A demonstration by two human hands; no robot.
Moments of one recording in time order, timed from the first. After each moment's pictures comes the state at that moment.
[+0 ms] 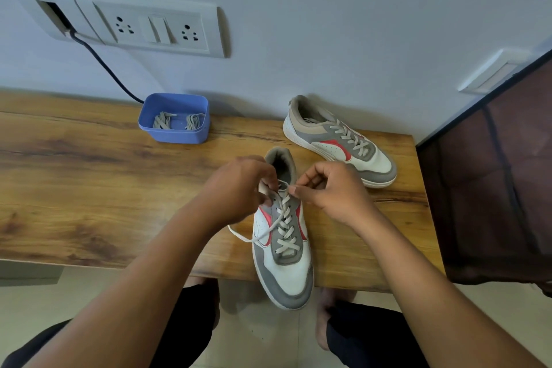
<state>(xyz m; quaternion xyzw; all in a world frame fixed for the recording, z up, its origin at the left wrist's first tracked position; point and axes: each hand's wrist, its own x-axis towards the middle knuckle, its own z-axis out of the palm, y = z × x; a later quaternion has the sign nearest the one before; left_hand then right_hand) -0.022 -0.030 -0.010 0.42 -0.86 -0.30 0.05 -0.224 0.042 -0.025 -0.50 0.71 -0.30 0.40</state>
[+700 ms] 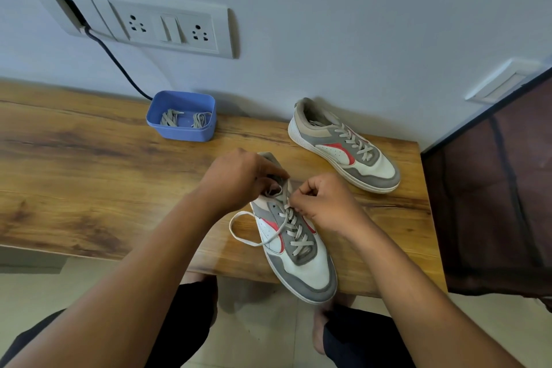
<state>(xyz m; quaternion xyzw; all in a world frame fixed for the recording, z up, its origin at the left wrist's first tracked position) -0.022 -0.038 -0.011 0.41 -0.88 -0.24 0.07 -0.208 0.044 -0.023 -0.49 0.71 -0.24 0.44</state>
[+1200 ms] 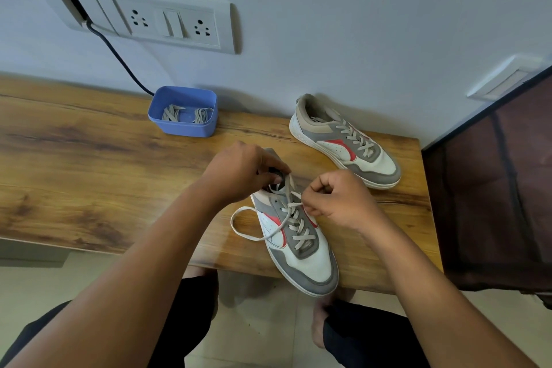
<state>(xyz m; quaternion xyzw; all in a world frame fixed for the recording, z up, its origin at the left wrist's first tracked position) -0.020 -0.045 -0.013 0.40 -0.87 -0.28 0.10 -0.222 0.053 -0.017 -0.48 0.71 -0.27 0.44</state>
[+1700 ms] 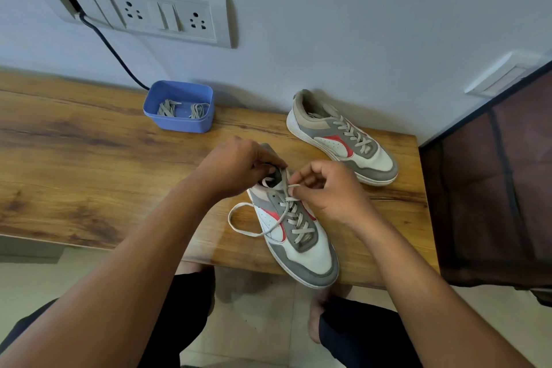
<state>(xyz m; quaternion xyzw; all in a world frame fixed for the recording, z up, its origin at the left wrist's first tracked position) -0.021 -0.046 -0.009 0.38 -0.88 -0.28 0.09 -0.220 0.050 -0.019 -0.52 0.68 -0.28 0.43</state>
